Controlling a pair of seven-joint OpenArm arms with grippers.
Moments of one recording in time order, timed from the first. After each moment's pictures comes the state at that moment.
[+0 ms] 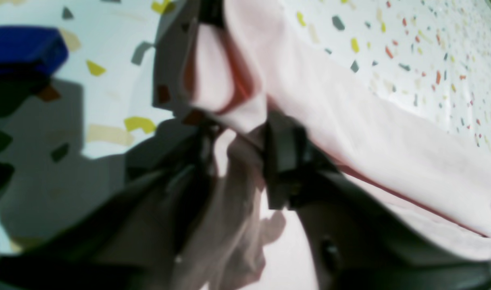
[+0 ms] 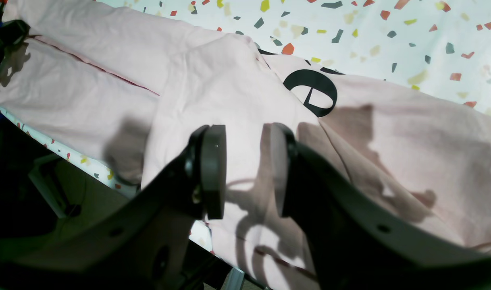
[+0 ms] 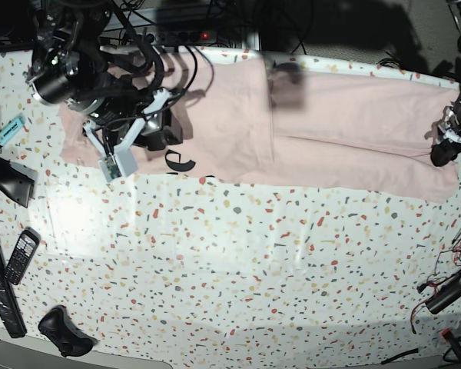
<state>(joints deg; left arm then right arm) 1.6 -26.6 -25.6 55.3 -42.9 -41.2 31.8 -15.2 5.5 11.8 124.8 32.3 26.3 -70.3</state>
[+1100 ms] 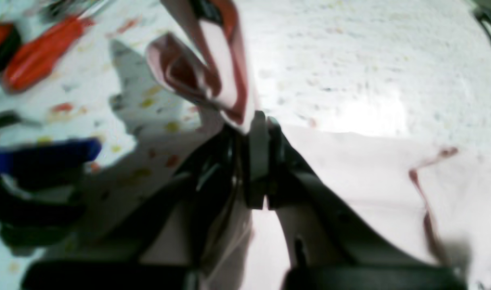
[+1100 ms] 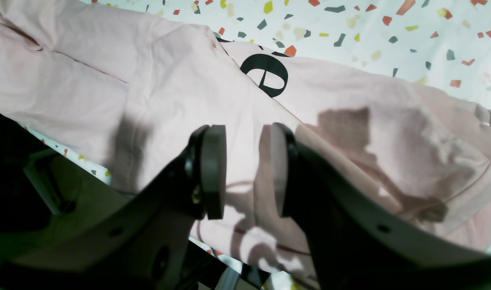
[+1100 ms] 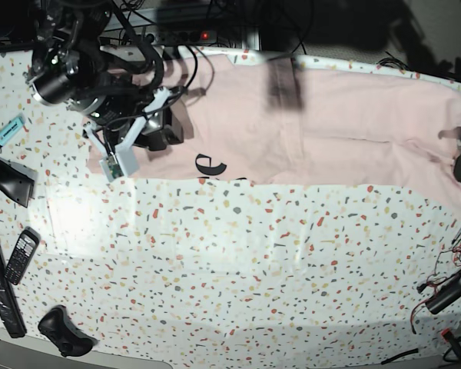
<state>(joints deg) 9.5 -24.1 -37.1 86.1 -51.3 -41.0 47.2 -15.2 5.5 11.8 124.9 32.3 28.2 -70.3</state>
